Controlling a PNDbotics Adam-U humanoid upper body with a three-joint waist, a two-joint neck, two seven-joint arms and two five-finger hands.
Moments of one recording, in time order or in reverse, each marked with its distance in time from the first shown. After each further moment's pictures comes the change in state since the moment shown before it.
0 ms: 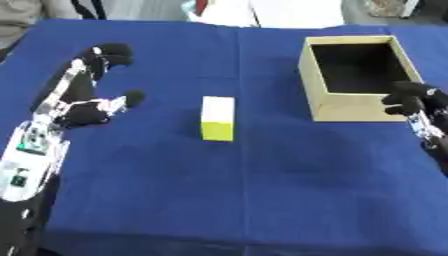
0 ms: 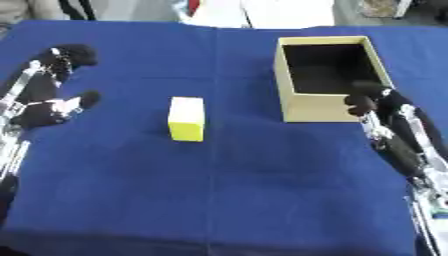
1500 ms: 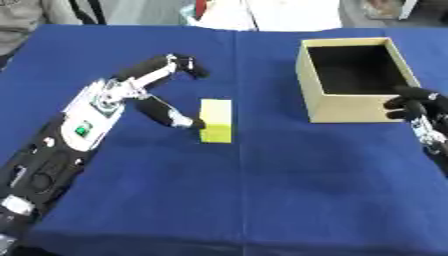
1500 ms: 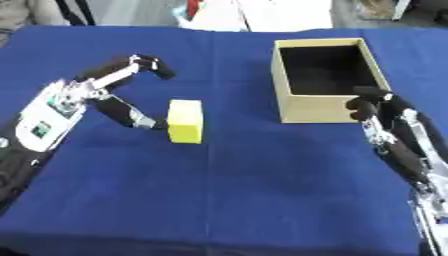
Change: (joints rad) left arm -0.308 0.090 -0.340 0.331 -0.399 -0.072 -0.091; right arm 0.000 0.000 0.012 0.006 0.000 -0.002 0.014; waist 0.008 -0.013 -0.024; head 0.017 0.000
